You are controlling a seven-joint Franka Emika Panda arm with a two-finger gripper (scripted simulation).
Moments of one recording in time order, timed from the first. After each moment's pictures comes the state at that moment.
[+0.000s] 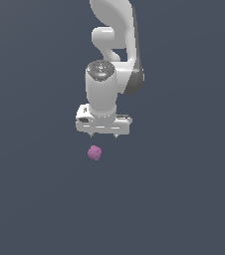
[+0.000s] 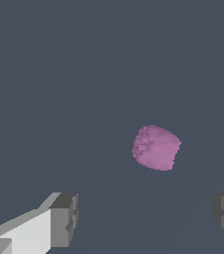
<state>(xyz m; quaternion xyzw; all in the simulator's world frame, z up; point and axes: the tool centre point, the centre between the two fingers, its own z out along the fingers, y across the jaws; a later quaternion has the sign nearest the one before) -0.006 -0.036 0.163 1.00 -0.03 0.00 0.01</state>
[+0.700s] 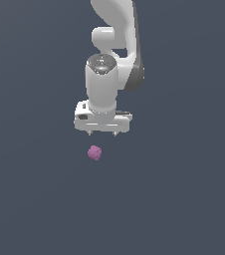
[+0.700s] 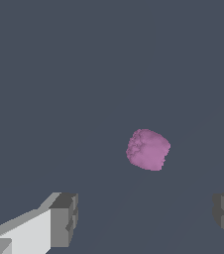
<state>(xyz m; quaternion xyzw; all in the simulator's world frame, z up) -0.005 -0.040 0.178 1.00 -0.01 0.01 0.03</state>
